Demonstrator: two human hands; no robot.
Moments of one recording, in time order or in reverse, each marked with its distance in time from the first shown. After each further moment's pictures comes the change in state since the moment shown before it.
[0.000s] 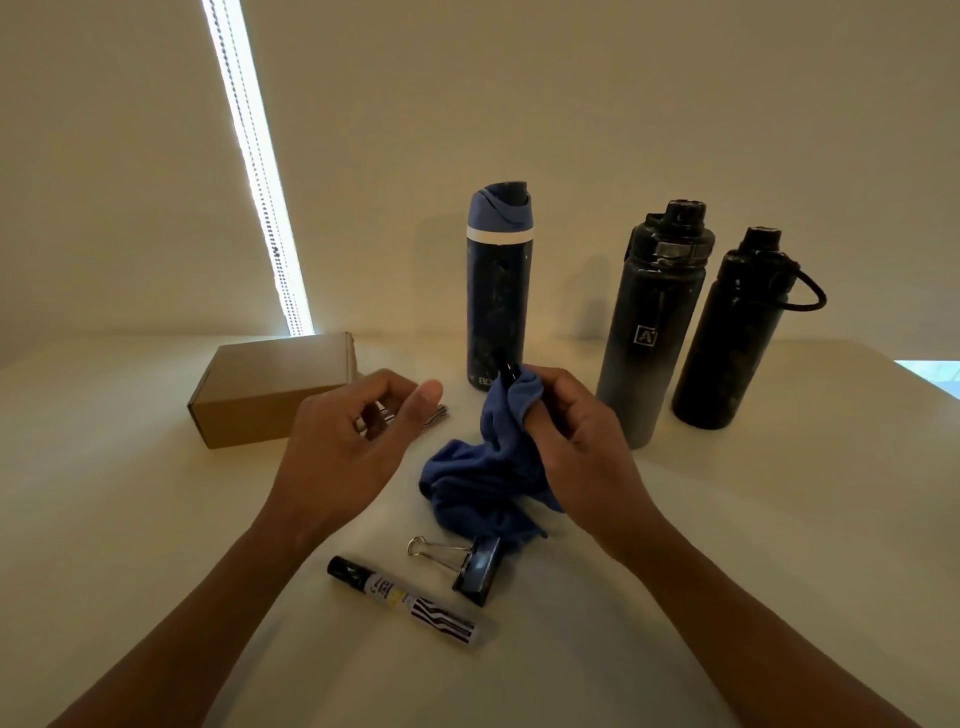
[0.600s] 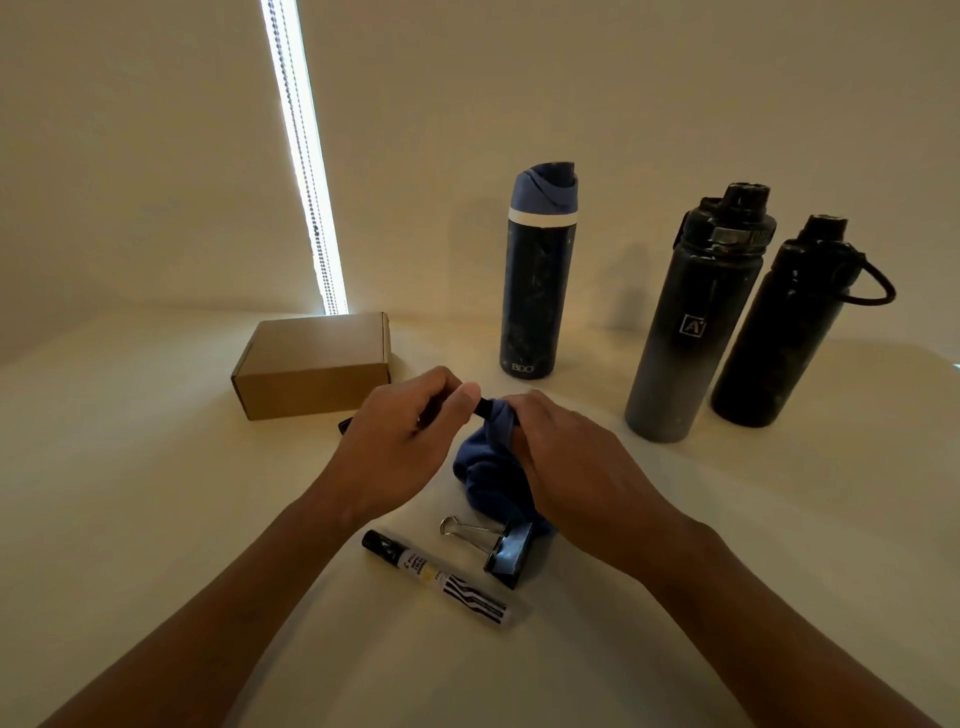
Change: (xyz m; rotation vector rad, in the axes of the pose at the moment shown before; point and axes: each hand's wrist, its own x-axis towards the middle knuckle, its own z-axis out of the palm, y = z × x) left_hand -0.004 -0.010 0.010 0.009 -0.187 -0.027; right_hand -0.002 -0.007 0.023 -0.935 -0.659 0.284
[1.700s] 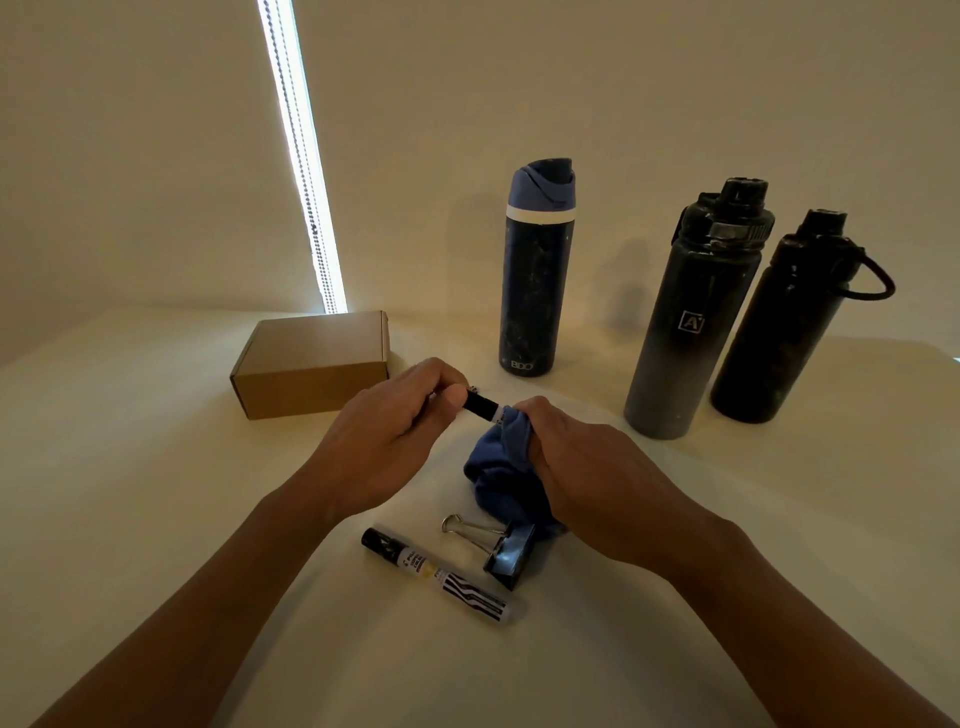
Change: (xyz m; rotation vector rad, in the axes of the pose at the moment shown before) left_hand 0.000 -0.014 -0.011 0.116 -0.073 0.103; right_hand -0.008 0.011 -0.011 -0.089 -0.108 0.066
